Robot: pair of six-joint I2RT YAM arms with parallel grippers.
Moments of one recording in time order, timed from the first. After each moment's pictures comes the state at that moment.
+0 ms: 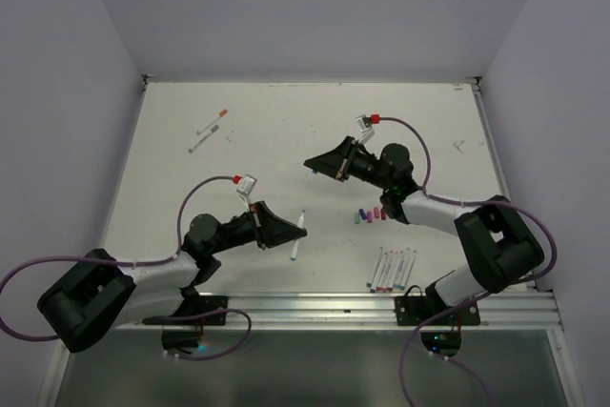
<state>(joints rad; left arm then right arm) -0.72 1.13 0.11 1.15 0.55 -1.18 0.53 1.51 0.65 0.86 -0.58 1.10</state>
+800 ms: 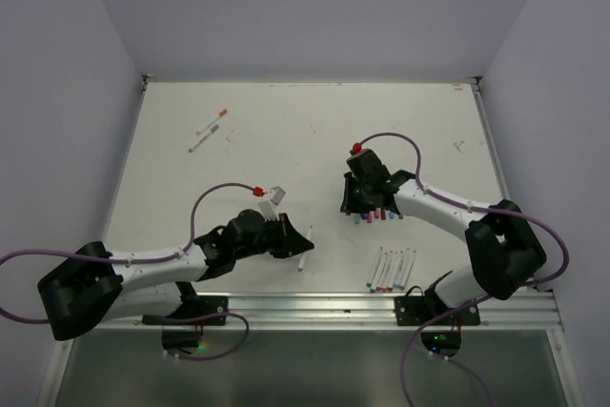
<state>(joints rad) -0.94 1.10 0.30 0.38 0.13 -0.98 0.62 1.49 0.87 -0.39 0.01 0.63</state>
